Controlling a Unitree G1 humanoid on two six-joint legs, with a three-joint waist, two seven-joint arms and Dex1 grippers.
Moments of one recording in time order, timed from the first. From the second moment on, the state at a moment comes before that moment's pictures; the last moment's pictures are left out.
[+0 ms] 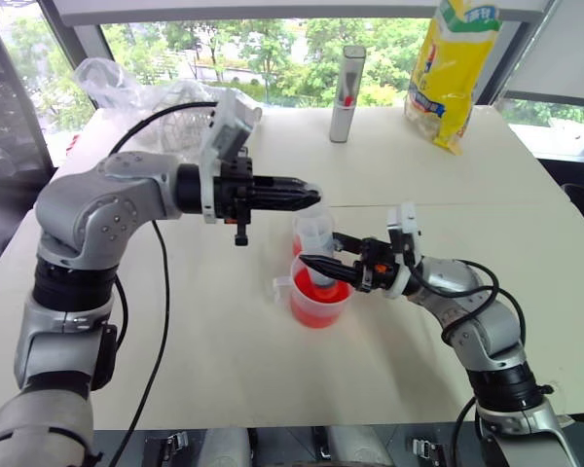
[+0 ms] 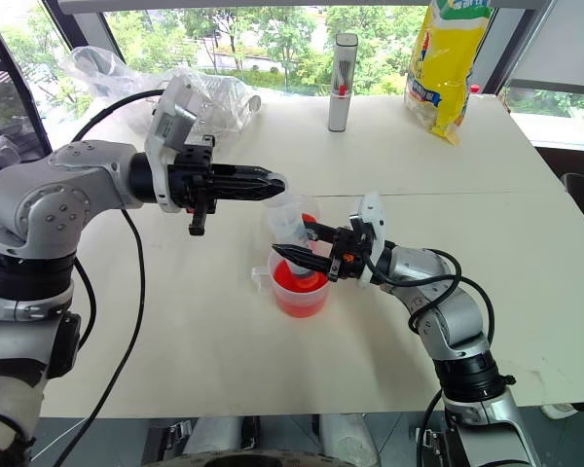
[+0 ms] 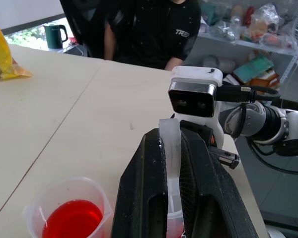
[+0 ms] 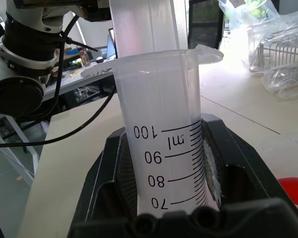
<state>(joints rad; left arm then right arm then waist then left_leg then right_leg) -0.88 0.63 -0.05 -0.20 -0.82 0.95 -0.99 -0.32 -0.44 0.10 -0.27 0.56 0.37 0.93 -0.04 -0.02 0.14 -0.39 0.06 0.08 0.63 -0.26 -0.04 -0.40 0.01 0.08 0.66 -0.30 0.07</state>
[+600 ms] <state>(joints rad) -0.88 0.67 0.01 -0.20 -0.80 0.91 -0.98 -0.32 -0.46 0.11 -0.29 0.57 0.39 0.97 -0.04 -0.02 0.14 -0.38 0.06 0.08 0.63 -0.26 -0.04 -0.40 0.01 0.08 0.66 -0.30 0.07</state>
